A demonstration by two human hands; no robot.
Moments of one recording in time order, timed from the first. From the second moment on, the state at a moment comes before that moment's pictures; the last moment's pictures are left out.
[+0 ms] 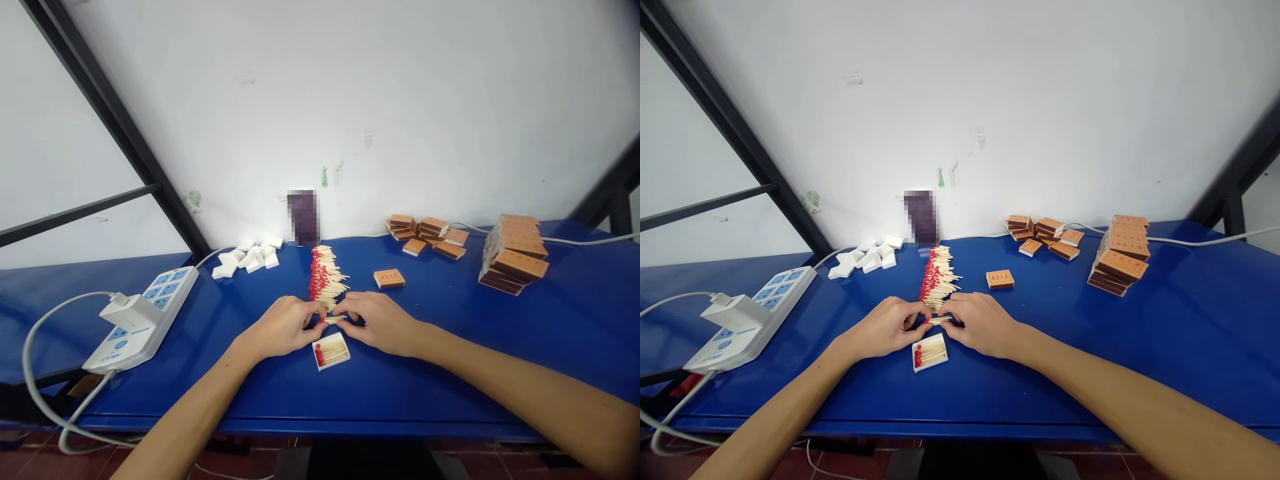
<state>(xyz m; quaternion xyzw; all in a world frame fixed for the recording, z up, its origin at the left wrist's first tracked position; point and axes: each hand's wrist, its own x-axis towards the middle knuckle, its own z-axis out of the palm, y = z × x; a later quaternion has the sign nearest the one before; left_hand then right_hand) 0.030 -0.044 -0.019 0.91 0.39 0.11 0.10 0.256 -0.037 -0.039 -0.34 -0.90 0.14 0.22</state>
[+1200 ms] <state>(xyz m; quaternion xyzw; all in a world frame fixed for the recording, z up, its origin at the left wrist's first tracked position) 0.036 -0.048 -0.017 0.92 0.40 -0.03 -0.05 0.250 -0.039 -0.035 -0.38 -0.91 0.10 0.15</state>
